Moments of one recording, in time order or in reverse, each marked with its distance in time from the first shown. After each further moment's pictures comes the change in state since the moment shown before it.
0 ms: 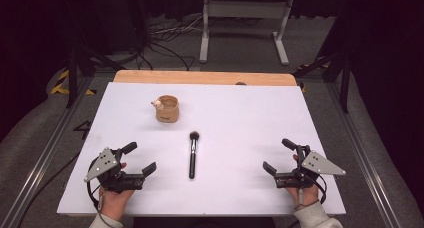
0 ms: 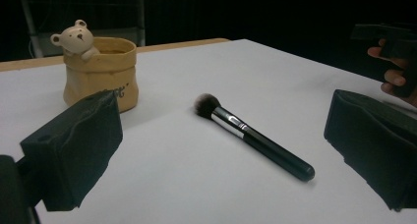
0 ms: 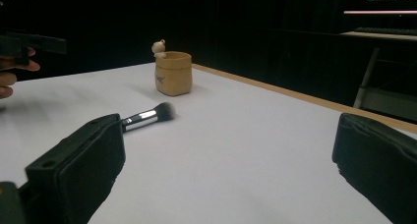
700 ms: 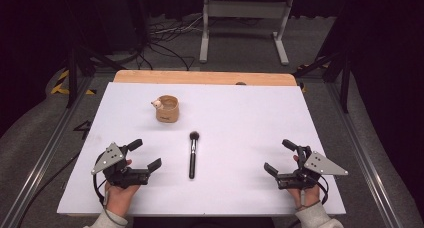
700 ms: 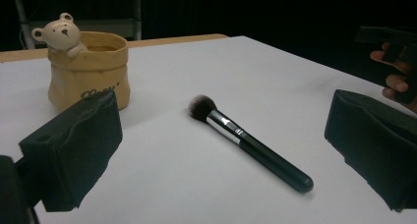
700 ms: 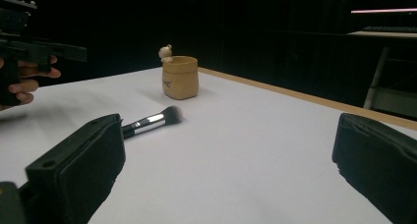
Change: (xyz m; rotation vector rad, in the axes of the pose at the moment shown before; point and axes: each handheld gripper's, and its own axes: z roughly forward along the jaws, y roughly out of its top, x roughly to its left) left arm -0.002 0.011 0.023 0.032 -0.019 -0.027; right arm -0.002 0.000 -0.004 -0.017 0.029 0.026
